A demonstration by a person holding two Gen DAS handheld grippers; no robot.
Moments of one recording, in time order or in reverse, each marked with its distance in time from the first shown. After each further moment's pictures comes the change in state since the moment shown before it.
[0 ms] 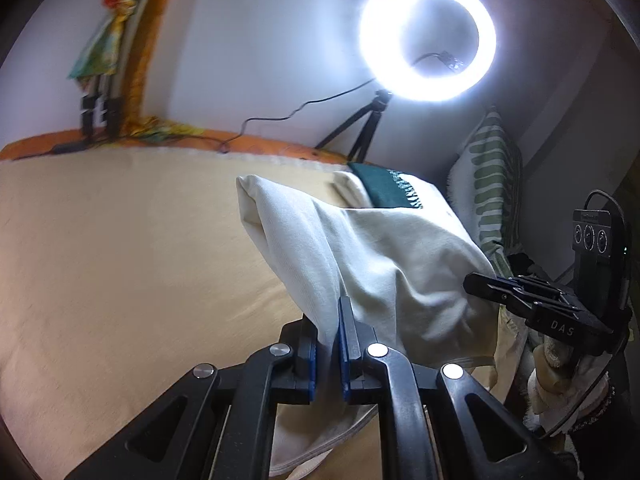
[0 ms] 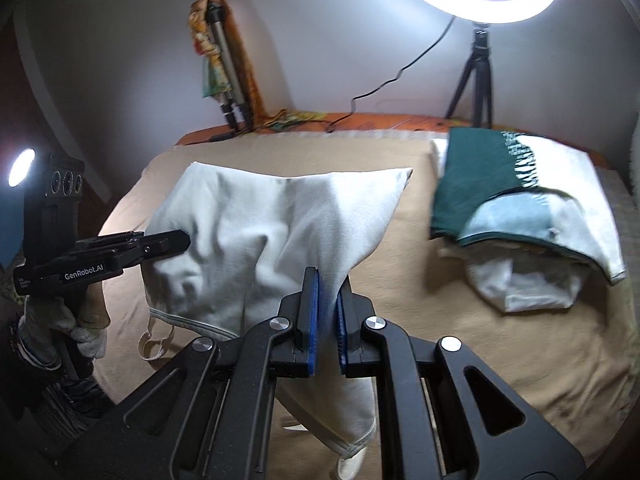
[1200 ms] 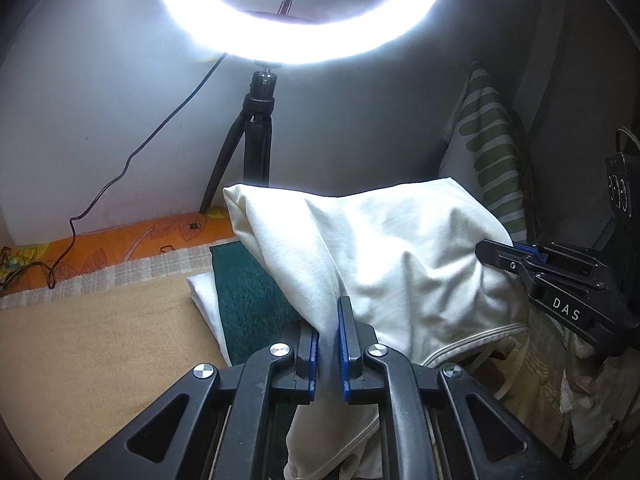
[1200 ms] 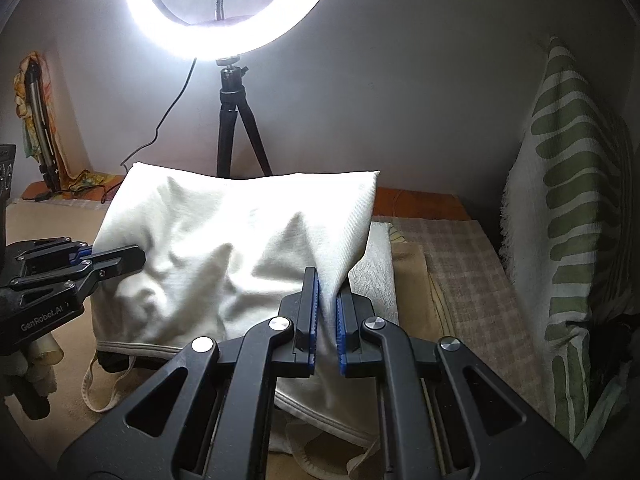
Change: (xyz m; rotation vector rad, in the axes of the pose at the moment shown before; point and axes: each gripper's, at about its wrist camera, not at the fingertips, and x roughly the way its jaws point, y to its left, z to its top) left arm 0.229 -0.140 0.105 0.223 -0.042 0.056; right arm 0.020 -0.226 0.077 0.034 -0.091 -0.426
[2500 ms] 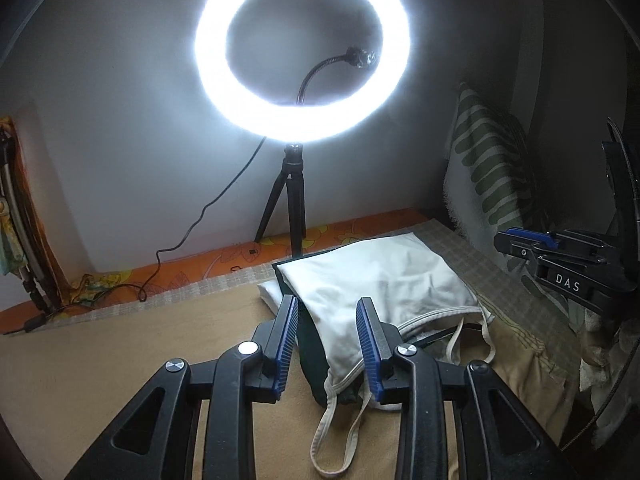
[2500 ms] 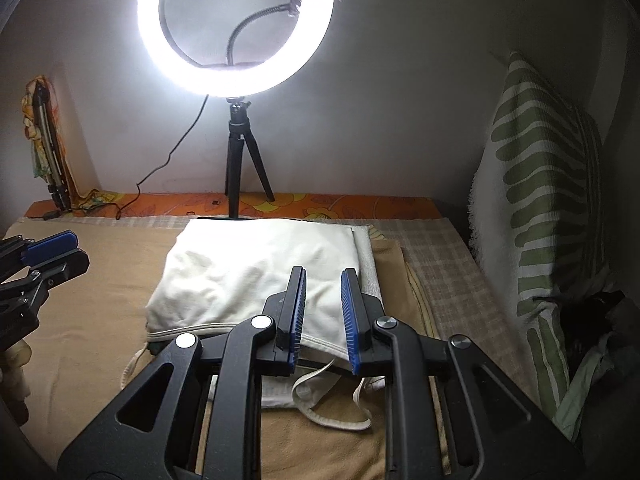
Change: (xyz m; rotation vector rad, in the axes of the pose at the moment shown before) left arm -0.134 -0.021 -0.010 0.090 -0.090 0.131; right arm -0.105 0.020 0.006 0.042 -0.055 -0.048
